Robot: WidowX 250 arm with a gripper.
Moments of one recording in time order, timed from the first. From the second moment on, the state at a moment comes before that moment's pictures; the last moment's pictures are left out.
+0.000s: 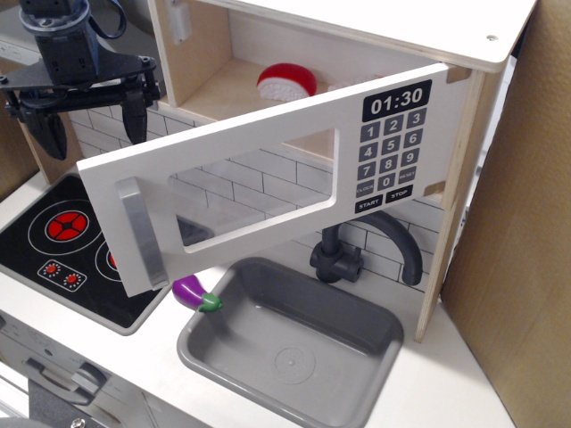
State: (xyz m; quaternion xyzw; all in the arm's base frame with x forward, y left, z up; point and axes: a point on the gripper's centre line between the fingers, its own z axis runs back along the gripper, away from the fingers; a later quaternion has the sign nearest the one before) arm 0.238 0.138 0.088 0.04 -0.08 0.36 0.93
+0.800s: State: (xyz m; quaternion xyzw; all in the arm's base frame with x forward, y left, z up) arm 0.245 0.104 0.110 0.00 -0.06 0.33 0.94
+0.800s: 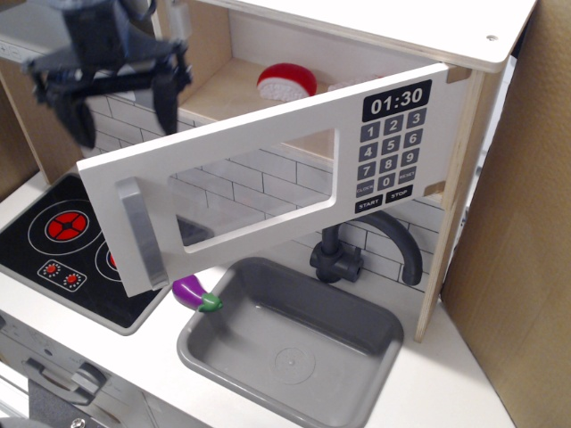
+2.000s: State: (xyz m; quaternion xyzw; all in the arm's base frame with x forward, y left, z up) arm 0.247 0.054 0.146 -0.04 -0.04 -0.01 1.00
